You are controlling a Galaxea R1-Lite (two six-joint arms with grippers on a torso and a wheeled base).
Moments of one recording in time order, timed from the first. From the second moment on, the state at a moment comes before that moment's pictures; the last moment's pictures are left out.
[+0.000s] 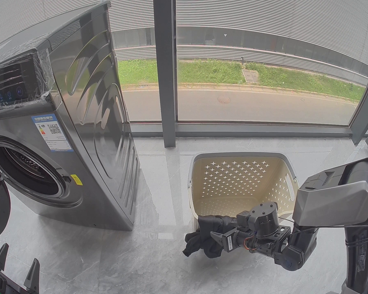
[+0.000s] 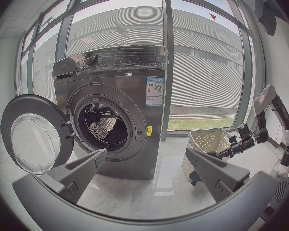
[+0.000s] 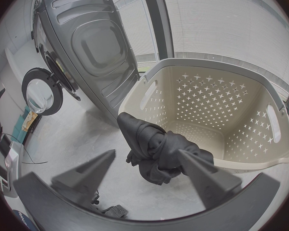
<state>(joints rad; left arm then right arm) 0.00 0.02 -0.02 0.00 0.01 -0.03 0.64 2.35 -0.54 -1.26 -0.05 0.15</state>
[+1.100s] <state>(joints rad) 0.00 0.02 -0.02 0.00 0.01 -0.03 0.62 2.43 -0.66 -1.27 -0.03 0.09</state>
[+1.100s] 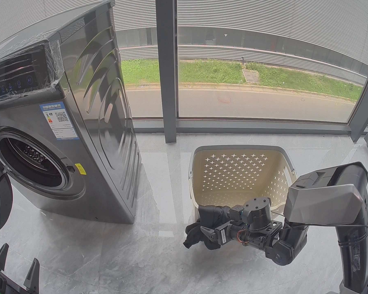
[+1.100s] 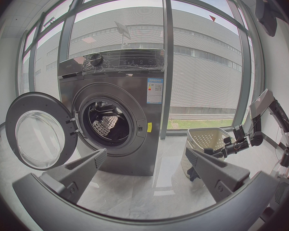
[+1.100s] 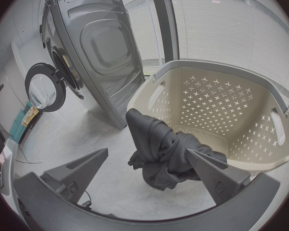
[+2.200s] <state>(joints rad) 0.00 0.02 -0.02 0.00 0.02 -0.03 0.58 2.49 -0.74 -1.29 -0.02 0.06</state>
